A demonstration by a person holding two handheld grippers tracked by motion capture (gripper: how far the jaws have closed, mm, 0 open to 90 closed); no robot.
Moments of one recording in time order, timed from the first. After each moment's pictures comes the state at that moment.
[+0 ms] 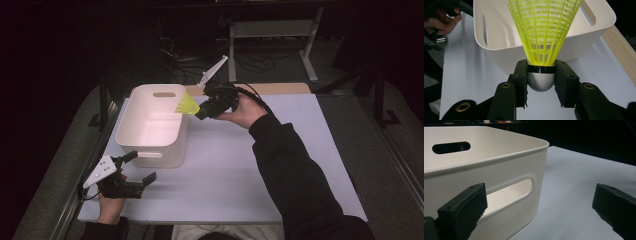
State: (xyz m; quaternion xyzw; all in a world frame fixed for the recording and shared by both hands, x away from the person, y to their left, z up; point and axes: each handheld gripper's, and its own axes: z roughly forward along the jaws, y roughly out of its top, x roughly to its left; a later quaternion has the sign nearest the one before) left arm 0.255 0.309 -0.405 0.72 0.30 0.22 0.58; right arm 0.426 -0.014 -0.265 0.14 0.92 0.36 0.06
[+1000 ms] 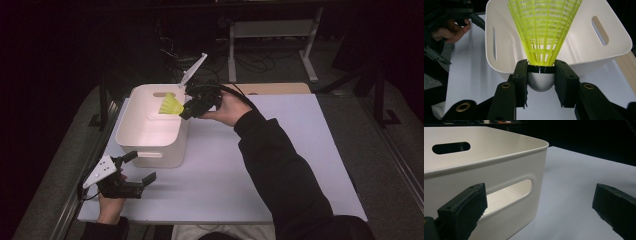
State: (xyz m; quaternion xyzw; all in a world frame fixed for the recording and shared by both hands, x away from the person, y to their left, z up) left arm 0.255 0.309 -0.405 0.72 0.30 0.22 0.58; right arm 0.422 0.026 -0.253 0.11 0.93 0.36 0.05
